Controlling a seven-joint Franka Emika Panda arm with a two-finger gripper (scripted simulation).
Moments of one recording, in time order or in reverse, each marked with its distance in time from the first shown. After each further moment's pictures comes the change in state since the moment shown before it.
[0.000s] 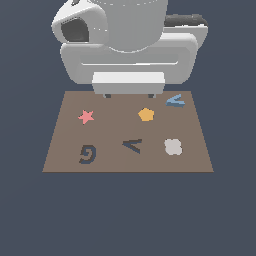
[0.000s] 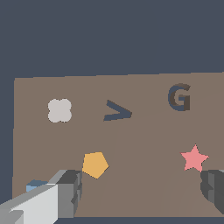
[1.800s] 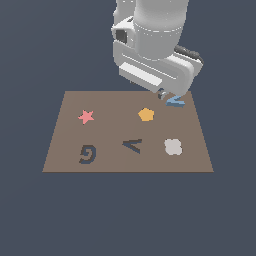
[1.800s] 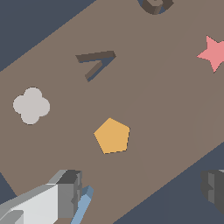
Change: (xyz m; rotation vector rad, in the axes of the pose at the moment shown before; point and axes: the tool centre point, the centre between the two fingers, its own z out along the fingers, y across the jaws) arm -0.081 -0.048 0.062 -0.022 -0.009 0.618
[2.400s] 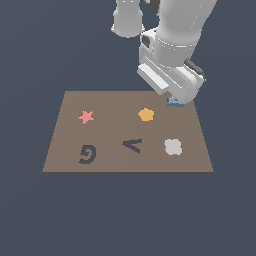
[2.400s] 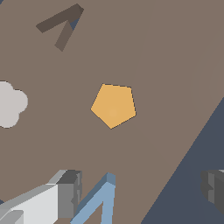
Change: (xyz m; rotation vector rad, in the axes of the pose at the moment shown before) arm -0.050 -0.023 0.036 -0.013 -0.005 0.351
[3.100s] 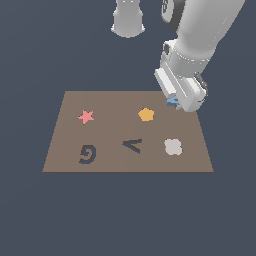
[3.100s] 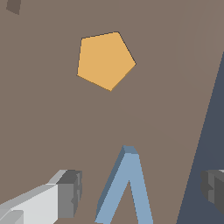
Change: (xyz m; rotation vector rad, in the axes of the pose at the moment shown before) arm -0.044 -0.021 0.032 -0.011 -0.005 0.311
